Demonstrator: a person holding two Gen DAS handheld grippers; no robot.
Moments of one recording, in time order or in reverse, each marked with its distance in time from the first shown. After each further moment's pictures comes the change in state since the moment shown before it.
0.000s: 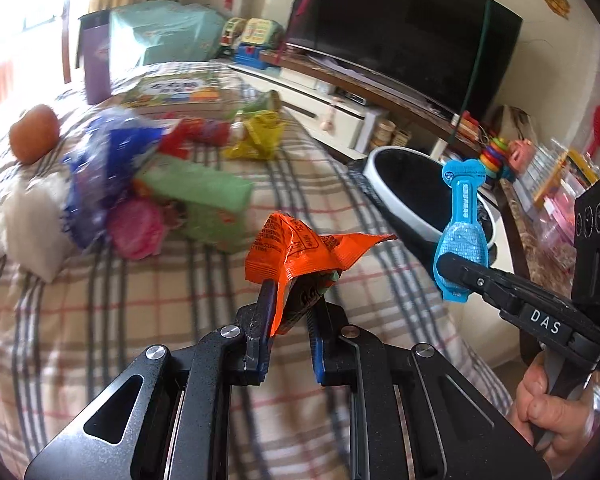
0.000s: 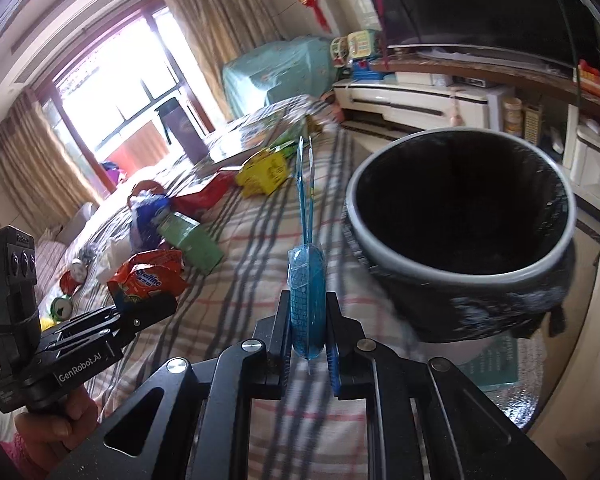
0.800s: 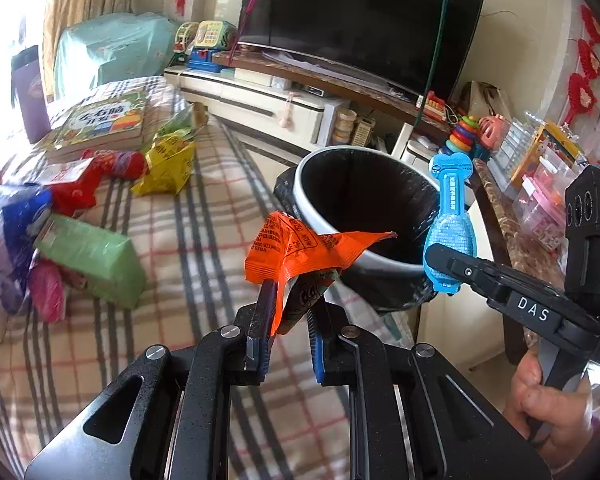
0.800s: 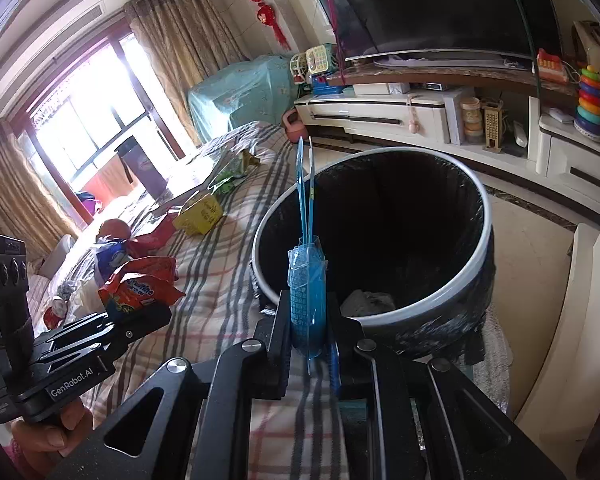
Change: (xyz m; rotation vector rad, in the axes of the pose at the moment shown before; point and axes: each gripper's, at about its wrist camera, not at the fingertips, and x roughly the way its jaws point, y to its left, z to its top) left arm 0.031 -0.065 0.030 0.111 0.016 -0.075; right arm -0.022 -0.062 0.020 0.075 -0.049 -0.072
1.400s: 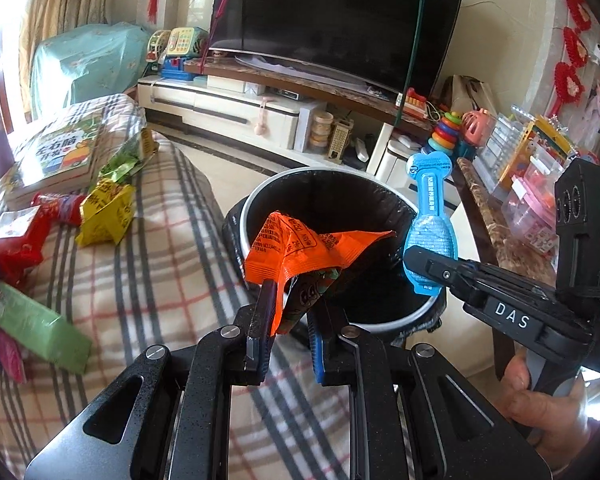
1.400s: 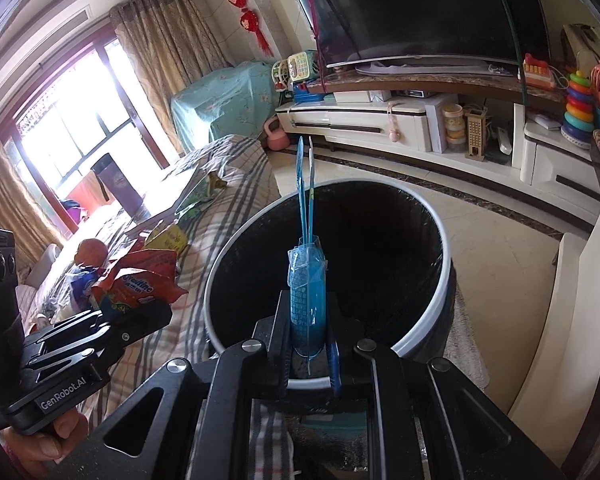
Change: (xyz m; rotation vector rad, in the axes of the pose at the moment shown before) left arm 0.033 -0.038 0.039 0.054 0.002 -0.047; right arm 0.008 -0.030 0.032 0.010 -0.013 -0.054
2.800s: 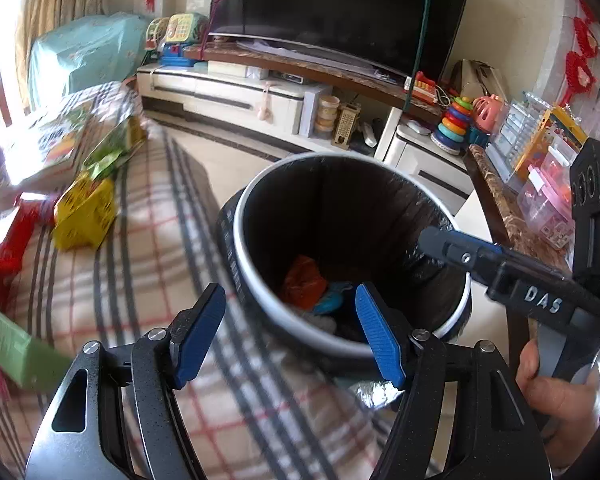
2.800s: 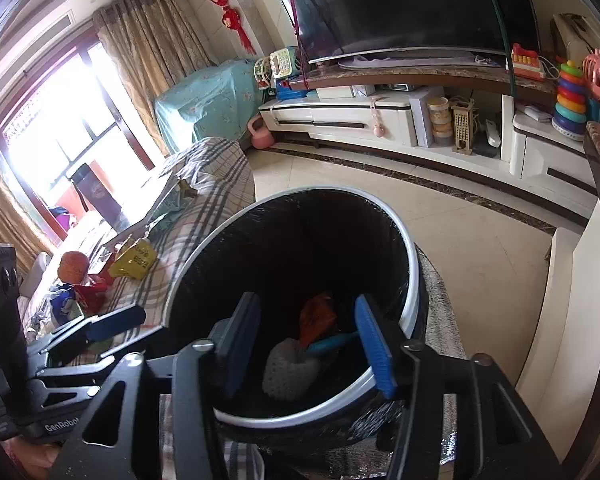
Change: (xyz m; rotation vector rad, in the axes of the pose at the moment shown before) left arm 0.031 0.003 0.003 0.003 0.058 0.029; right arm 0.010 -0.022 0.010 0.038 0.010 -0.022
